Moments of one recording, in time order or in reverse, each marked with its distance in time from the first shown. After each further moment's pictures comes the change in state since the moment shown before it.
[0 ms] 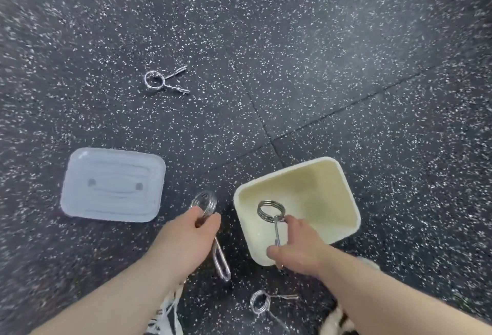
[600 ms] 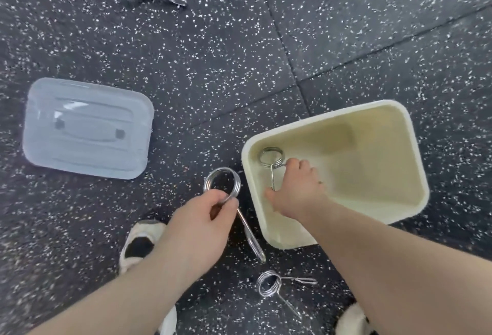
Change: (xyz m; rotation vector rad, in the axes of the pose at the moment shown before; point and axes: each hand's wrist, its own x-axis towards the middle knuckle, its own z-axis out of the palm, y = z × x) left_hand 0.063 -0.051 0.086 -0.108 -0.017 -0.015; right_hand 0.149 -0.004 0.066 -0.229 0.314 -0.024
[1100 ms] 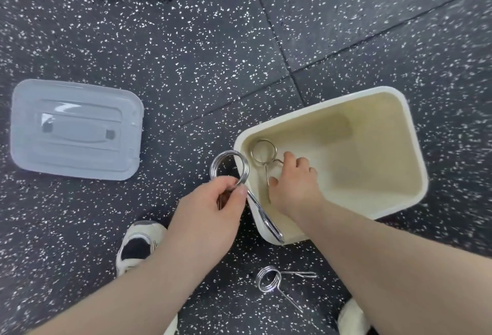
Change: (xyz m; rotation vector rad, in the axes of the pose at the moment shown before) left_hand 0.001 0.020 0.013 -0.103 0.051 0.024; right_hand -0.005 0.009 0.008 0.180 0.080 -0.008
